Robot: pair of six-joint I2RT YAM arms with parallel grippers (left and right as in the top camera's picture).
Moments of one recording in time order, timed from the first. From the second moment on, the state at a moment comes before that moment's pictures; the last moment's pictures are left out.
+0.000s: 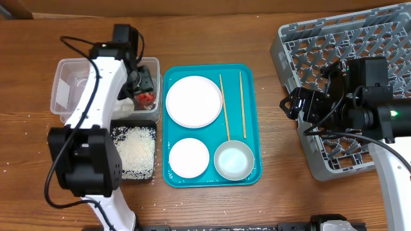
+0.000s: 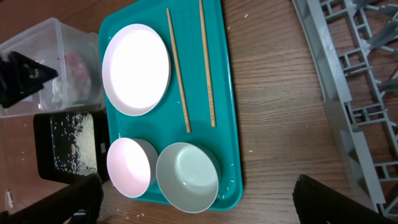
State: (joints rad) left arm -0.05 1.96 1.65 -1.09 -0.07 -0.36; right arm 0.05 1.27 1.40 -1.24 -0.38 0.31
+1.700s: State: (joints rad) left arm -0.35 0.99 1.38 -0.95 0.01 -0.14; right arm 0.05 1.27 1.40 -1.23 -0.38 0.31
